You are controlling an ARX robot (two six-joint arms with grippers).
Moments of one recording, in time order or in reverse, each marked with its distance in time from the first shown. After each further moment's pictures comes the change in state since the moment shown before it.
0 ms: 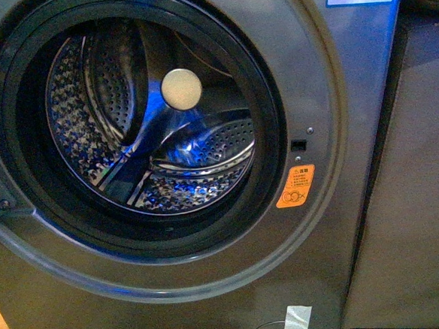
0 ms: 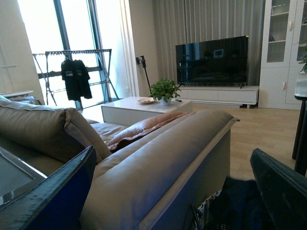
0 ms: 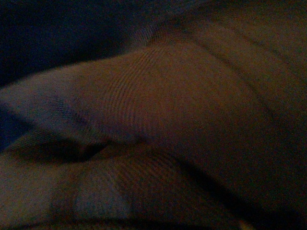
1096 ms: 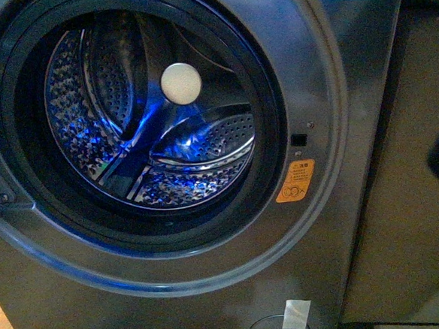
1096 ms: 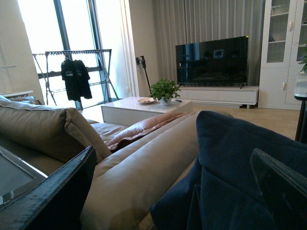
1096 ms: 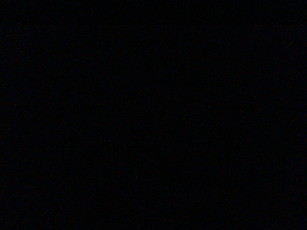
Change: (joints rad) left arm 0.000 0.000 -0.002 0.000 0.000 0.000; right arm 0.991 -0.905 -0.382 1.128 0.312 0.138
